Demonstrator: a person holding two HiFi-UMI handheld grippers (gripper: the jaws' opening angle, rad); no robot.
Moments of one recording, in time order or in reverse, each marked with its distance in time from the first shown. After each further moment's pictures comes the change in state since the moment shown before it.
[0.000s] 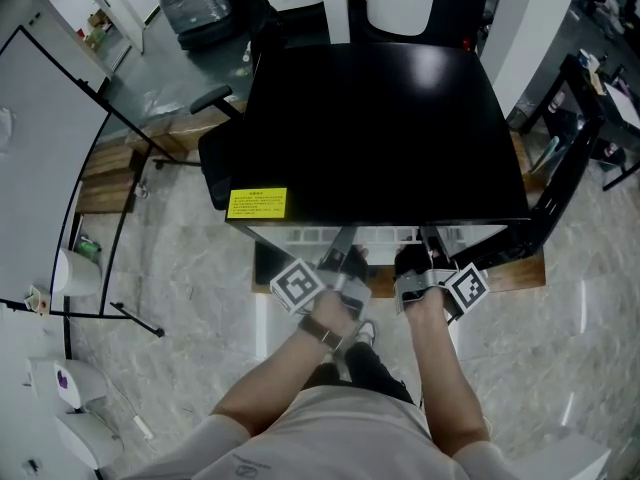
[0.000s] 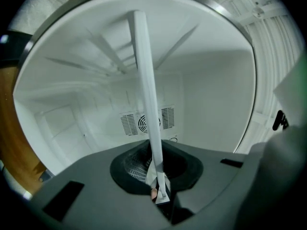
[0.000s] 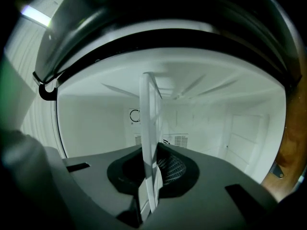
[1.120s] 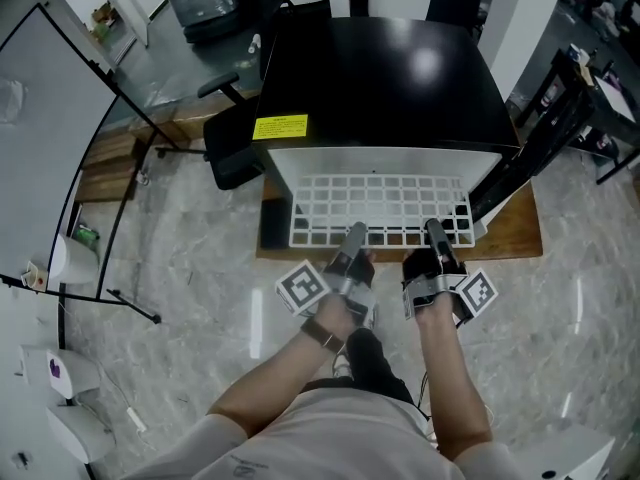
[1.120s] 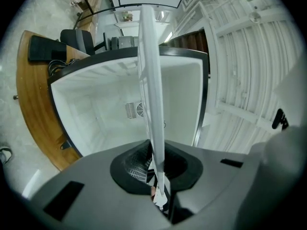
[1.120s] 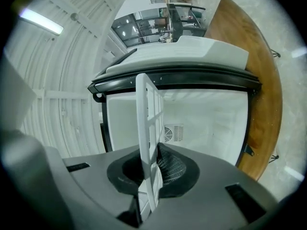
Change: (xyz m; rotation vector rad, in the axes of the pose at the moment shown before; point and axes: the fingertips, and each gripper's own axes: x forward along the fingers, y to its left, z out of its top) left arm -0.130 -0.025 -0.069 -0.006 0.048 -0.038; right arm -0.145 0.017 -0.041 -0.010 0.010 0.038
